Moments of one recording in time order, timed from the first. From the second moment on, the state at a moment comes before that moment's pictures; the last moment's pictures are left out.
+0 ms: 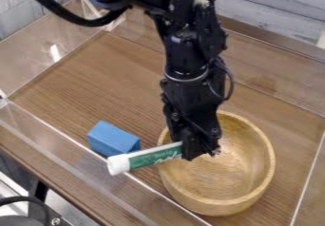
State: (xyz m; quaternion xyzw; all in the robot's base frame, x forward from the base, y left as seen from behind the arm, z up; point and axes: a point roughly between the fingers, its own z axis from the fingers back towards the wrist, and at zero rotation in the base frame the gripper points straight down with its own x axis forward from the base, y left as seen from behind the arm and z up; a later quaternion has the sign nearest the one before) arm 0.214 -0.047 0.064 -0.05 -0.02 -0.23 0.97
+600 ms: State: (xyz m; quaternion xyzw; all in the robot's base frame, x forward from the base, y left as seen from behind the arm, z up) arm 0.214 -0.049 0.065 -0.07 -0.02 -0.22 0.97
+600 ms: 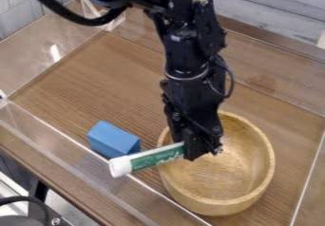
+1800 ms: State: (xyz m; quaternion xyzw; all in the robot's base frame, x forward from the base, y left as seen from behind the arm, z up) arm 0.219 -0.051 0.072 -0.10 -0.04 -0.19 0.97
